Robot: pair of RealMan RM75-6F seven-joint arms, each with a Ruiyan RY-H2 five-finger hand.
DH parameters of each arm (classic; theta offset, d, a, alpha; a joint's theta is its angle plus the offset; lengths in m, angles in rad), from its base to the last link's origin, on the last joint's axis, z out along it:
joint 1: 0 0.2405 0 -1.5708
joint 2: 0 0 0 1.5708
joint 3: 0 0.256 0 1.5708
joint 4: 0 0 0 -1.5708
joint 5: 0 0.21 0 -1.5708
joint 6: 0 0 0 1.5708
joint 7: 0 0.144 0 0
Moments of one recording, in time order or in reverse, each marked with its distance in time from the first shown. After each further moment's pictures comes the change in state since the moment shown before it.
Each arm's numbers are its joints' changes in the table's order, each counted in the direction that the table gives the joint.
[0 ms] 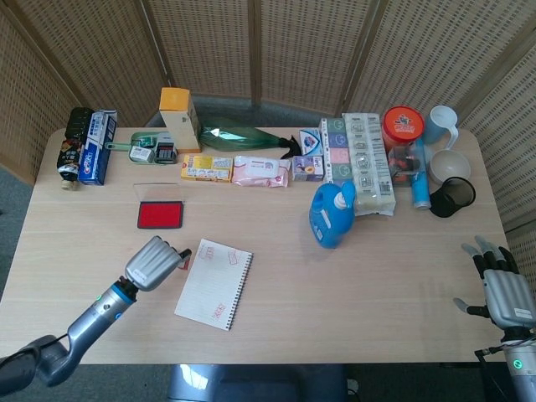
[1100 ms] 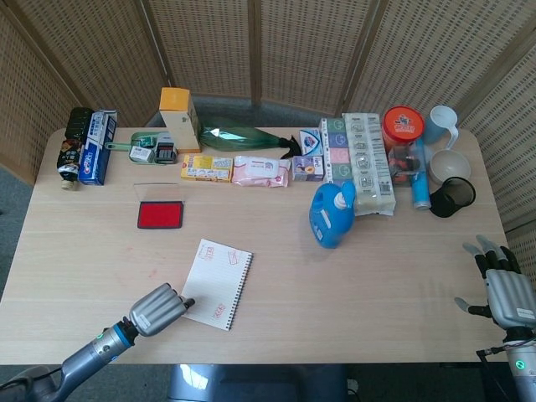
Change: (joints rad) left arm 0.102 -0.052 0.119 -0.045 0.171 -0.008 0.105; right arm -0.002 0.011 0.000 0.009 -0.005 0.004 0.013
